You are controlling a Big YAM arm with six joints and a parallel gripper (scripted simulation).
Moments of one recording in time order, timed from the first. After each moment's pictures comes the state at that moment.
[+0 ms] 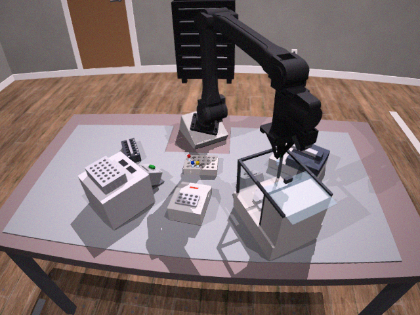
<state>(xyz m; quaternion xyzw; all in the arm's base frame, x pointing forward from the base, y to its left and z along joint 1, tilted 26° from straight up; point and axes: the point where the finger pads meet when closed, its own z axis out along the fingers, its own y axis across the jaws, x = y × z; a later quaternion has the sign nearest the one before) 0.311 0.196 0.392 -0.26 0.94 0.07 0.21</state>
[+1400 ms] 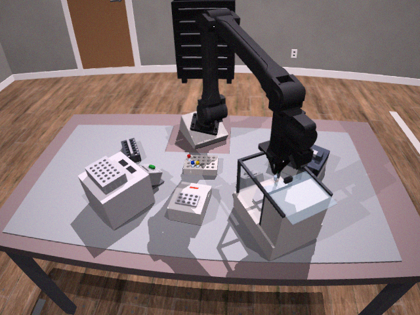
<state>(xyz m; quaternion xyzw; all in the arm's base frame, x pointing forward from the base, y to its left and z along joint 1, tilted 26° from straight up) 0.333 0.210 0.340 -0.26 0.94 0.07 0.22</state>
